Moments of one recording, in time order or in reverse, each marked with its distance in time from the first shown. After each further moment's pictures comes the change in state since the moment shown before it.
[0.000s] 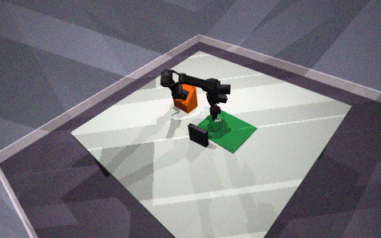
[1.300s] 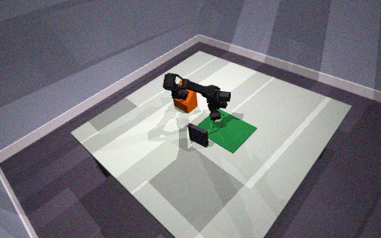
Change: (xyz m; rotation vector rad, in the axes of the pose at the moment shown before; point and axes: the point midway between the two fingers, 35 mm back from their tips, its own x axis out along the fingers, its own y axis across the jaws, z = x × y) arm 0.043 0.001 -0.001 -0.001 0.002 0.007
